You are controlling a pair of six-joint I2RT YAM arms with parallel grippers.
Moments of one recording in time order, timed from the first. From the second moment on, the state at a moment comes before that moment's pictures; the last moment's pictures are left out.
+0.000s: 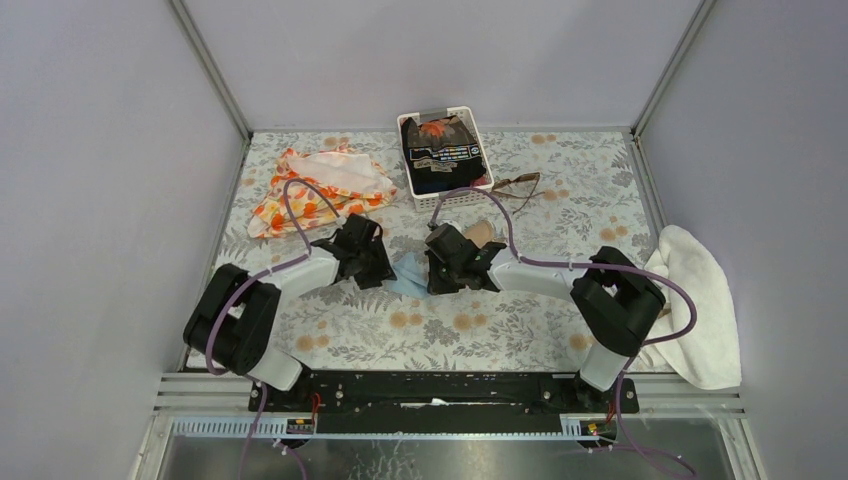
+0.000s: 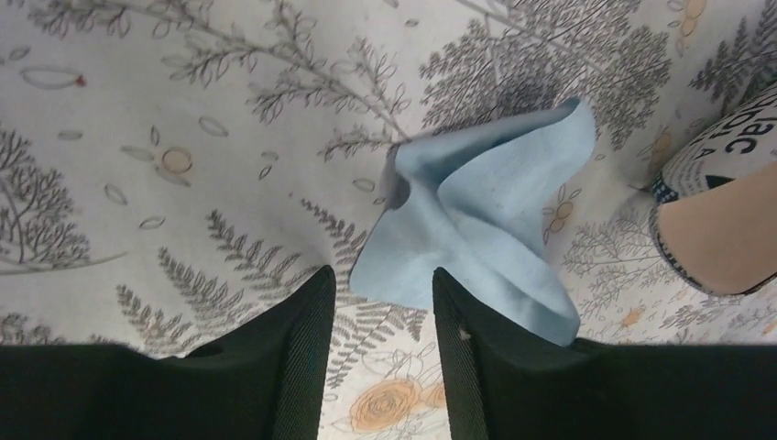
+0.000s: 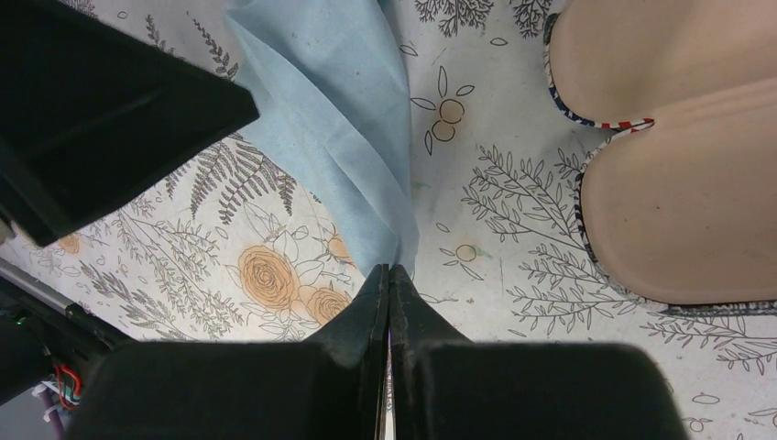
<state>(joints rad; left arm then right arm) -0.45 1.50 0.73 -0.29 0.09 -0.78 0.90 1.72 1.01 -0.25 0.01 0.69</state>
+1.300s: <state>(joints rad) -0.36 1.39 0.96 -0.39 0.08 -0.72 0.87 1.70 1.20 -0.28 0.00 0.70</state>
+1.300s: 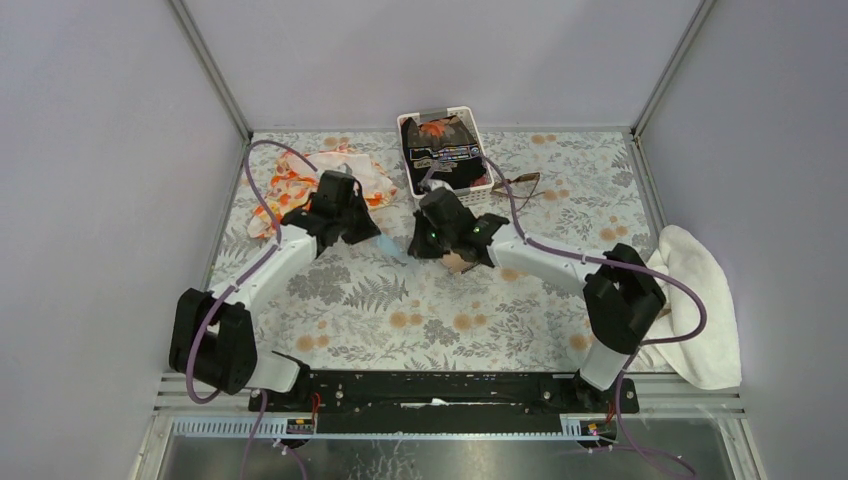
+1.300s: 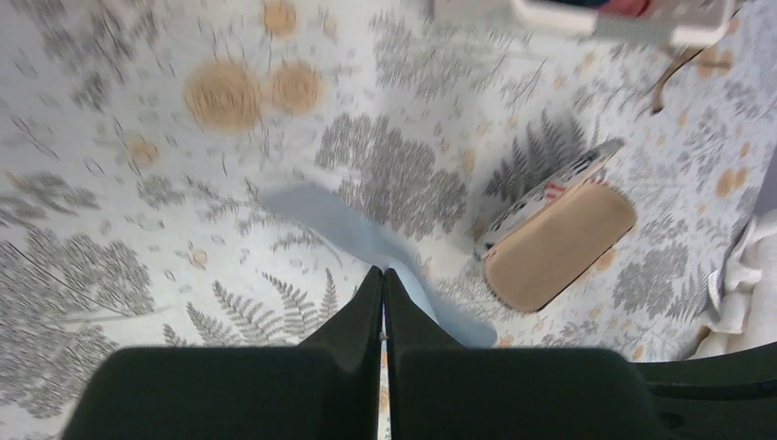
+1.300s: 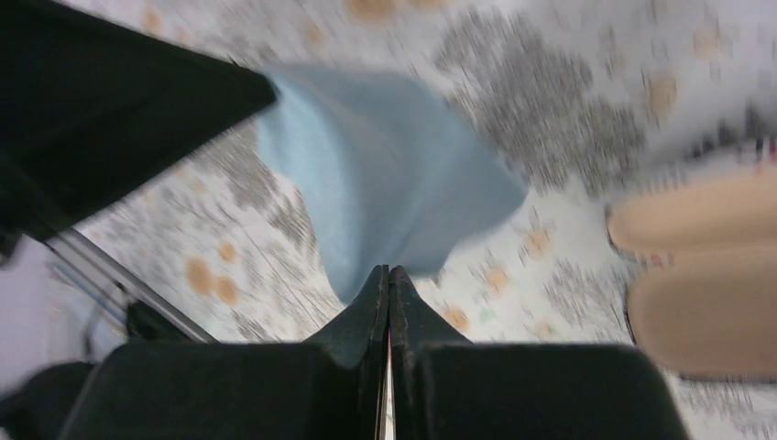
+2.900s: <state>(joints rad) -0.26 1.38 0.81 -0.50 0.03 -0.72 0.90 1.95 1.20 -0.26 -0.16 0.70</state>
